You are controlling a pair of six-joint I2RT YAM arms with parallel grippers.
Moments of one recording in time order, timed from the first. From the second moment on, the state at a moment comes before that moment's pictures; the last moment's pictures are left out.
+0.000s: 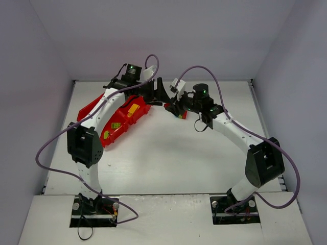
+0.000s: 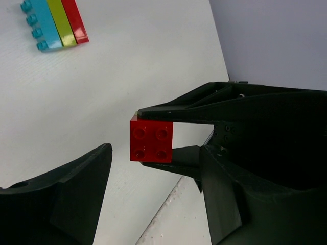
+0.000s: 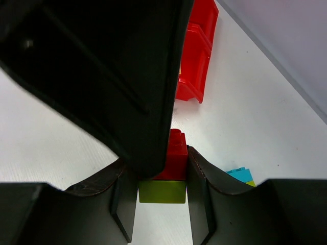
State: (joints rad) left arm -0.40 1.91 1.87 -0.65 0.75 -0.49; right arm 0.47 1.58 1.18 0.02 -0.52 -0.28
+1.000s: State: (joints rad) left arm -0.43 1.97 1.90 -0.71 0.75 -0.40; right arm 0.48 1.58 1.18 -0.01 -0.52 -0.29
